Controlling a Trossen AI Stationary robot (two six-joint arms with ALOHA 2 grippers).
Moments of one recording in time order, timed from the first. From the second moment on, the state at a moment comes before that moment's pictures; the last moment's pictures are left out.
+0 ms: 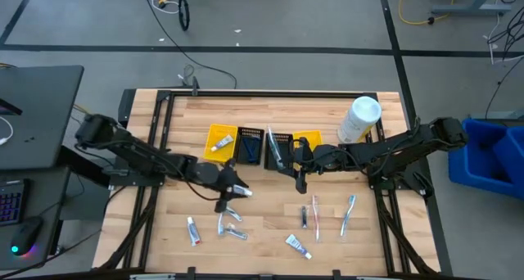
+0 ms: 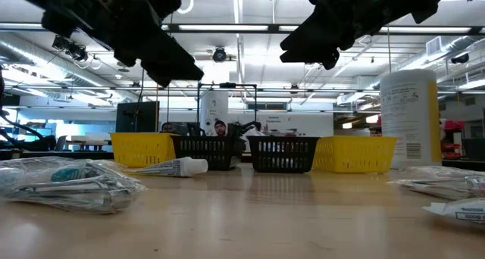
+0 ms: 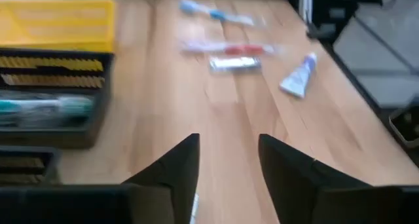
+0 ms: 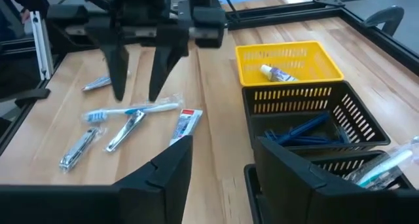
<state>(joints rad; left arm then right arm) -0.28 1.40 0.58 0.37 -0.09 -0.17 0.15 1.35 0.72 0.19 0.18 0.19</state>
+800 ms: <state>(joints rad) -0.20 1.66 0.72 0.01 -0.06 -0.15 0.15 1.35 0.72 0.18 0.18 0.20</state>
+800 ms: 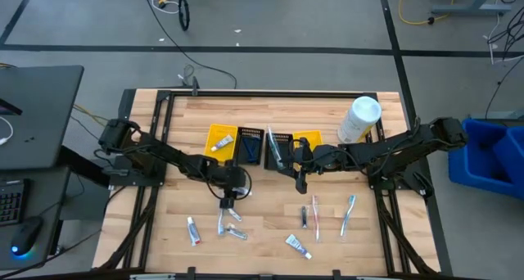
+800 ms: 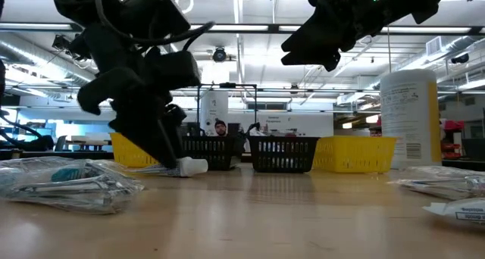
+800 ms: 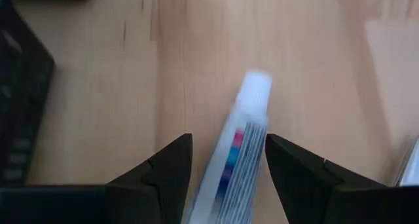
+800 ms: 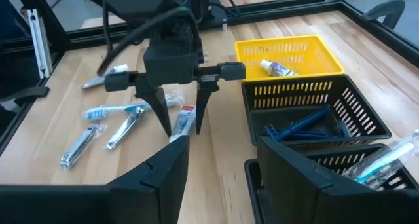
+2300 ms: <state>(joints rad) -0.07 1.22 0.84 -0.64 -0.55 -0.71 0.15 1.35 0.69 0.17 0.18 0.26</state>
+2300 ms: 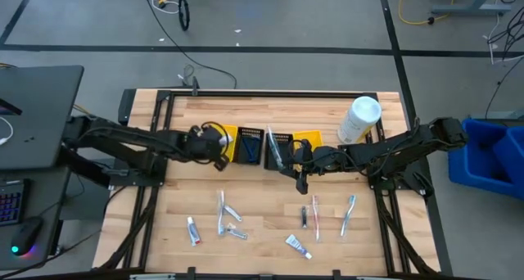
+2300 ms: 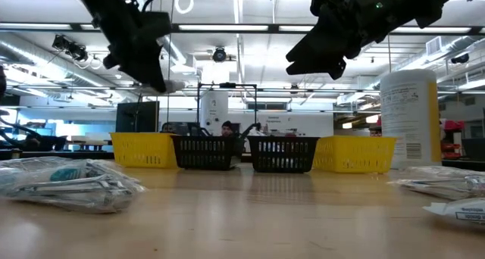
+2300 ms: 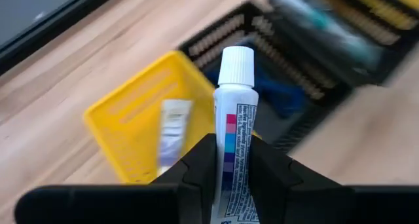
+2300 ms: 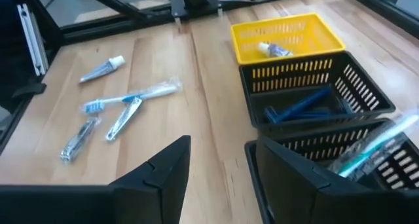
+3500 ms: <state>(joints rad) 0.24 1.51 0.75 -0.41 -0.31 -0.65 0.15 1.35 0.69 0.16 0.21 0.25</state>
